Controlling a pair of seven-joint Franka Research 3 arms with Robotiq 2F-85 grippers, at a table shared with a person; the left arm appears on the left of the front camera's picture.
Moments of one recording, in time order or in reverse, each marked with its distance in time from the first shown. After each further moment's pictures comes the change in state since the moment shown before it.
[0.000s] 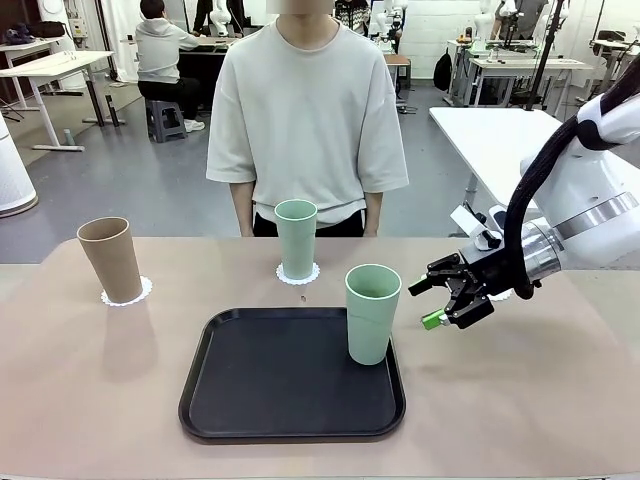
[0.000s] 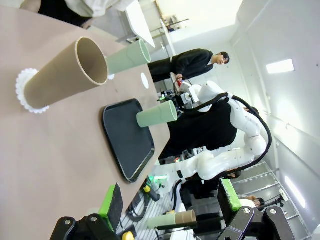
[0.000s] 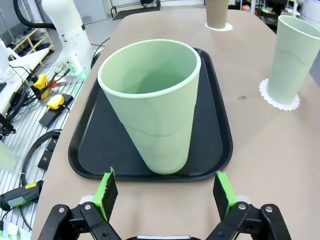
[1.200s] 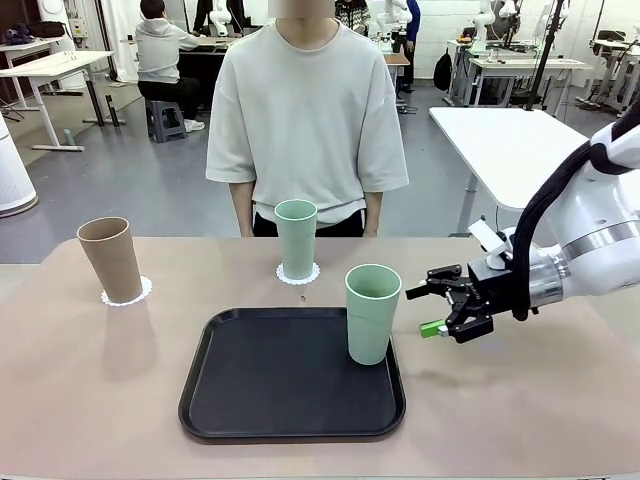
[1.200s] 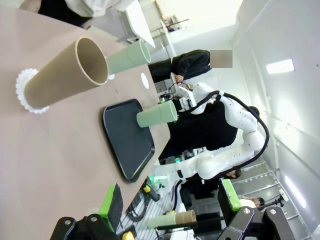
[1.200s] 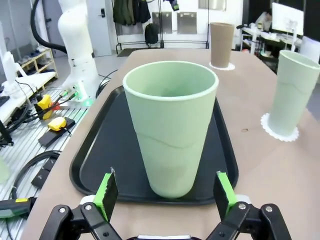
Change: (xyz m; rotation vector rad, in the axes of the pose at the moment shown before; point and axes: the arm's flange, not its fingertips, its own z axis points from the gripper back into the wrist) left arm 0.000 0.000 0.000 0.000 0.000 0.000; right arm -0.032 0.011 -0.017 -0.001 -0.238 0.088
